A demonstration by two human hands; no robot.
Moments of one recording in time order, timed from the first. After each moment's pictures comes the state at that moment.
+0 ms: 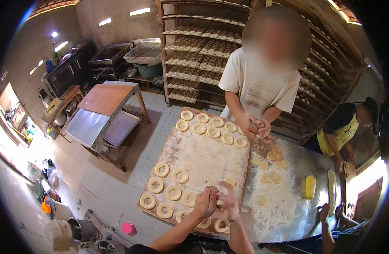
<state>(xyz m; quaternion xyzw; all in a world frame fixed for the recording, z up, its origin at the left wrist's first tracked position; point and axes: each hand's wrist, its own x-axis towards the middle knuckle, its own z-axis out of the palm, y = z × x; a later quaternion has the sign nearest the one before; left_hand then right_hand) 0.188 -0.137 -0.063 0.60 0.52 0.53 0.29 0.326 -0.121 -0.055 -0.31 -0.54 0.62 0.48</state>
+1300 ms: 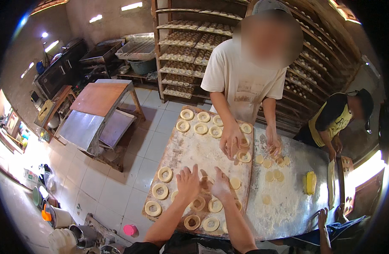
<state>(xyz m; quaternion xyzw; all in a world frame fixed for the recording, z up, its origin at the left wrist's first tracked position) 0.096 -0.058 -0.102 0.68 0.71 0.15 0.09 0.256 -0.035 -0.111 -0.62 -0.75 0.19 0.14</state>
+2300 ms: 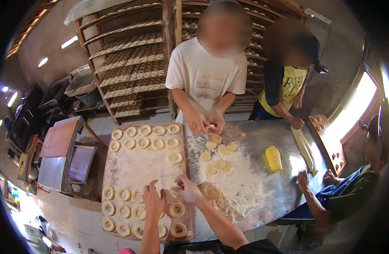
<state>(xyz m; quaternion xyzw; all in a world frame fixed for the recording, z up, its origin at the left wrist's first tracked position) 0.245 -0.081 -0.072 0.64 0.68 0.29 0.19 0.424 -0.051 -0.109 -0.53 -0.63 0.44 0.36</state>
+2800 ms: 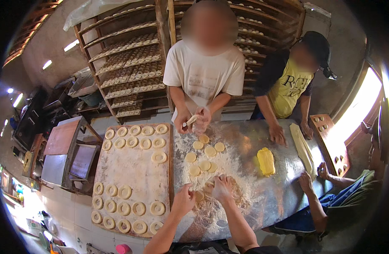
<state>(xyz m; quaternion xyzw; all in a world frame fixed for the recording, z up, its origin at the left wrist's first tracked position) 0.419 -0.095 -0.100 0.69 0.57 0.28 0.35 0.622 -0.083 -0.125 -0.72 -0.66 0.15 0.18</state>
